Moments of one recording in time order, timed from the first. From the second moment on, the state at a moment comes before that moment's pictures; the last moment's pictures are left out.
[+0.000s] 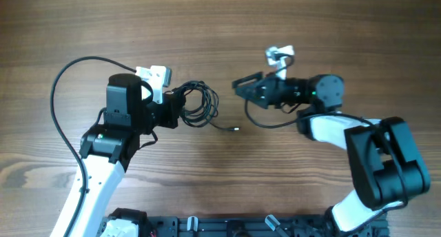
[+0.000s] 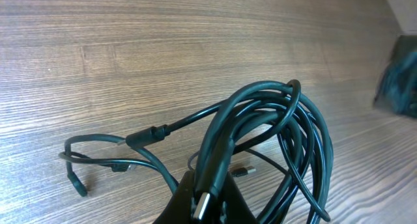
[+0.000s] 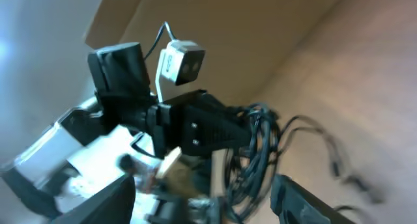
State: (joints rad) left arm -0.17 1.10 0.82 -0.49 0.40 -0.18; right arm 0.26 1.80 0.68 1.48 -1.26 1.31
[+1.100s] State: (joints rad) left arm -0.24 1.10 0.82 -0.49 0.41 -0.12; right arm 0.47 1.80 0.68 1.34 -1.09 1.37
